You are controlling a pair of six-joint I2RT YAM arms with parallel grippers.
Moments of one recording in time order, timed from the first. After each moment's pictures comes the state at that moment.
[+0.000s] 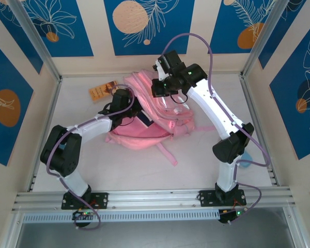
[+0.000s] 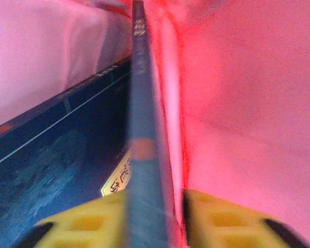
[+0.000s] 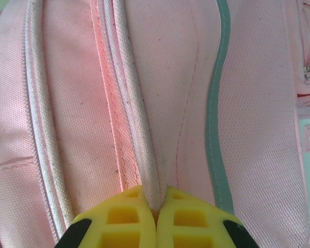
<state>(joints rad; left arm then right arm) -0.49 1.69 1.07 0.09 0.18 -1.11 0.61 1.89 2.18 -1.20 -0.13 0.37</state>
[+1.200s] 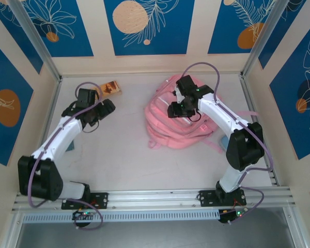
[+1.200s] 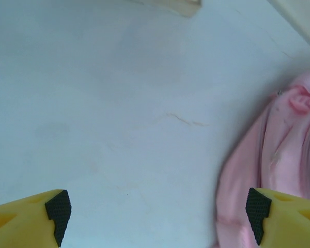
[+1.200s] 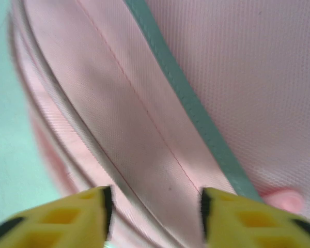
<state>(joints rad) -0.17 1.39 1.10 -0.60 0.05 -0.72 0.44 1.71 1.48 -0.96 -0.16 0.30</state>
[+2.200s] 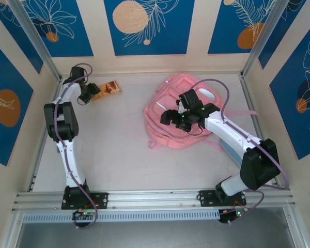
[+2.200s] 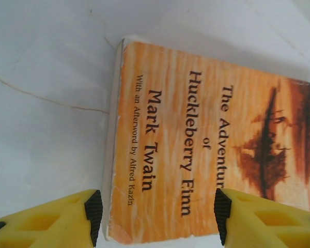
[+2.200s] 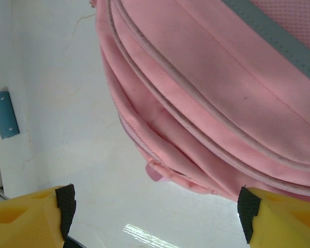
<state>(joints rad) 0.10 2.29 1.89 -0.66 0.15 -0.57 0.51 1.47 1.16 -0.69 -0.31 0.69</state>
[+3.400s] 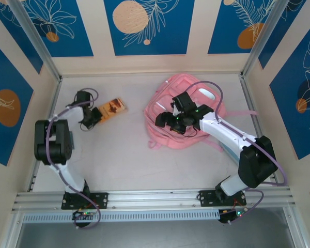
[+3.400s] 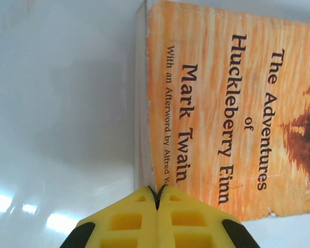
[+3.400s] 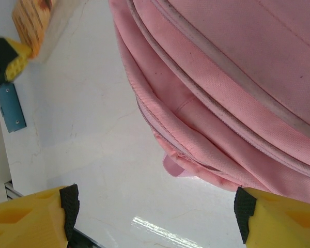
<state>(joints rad) -0.02 1.73 1.05 -0.47 0.11 -0.67 0.58 1.51 1.16 -0.66 -0.31 0.76</state>
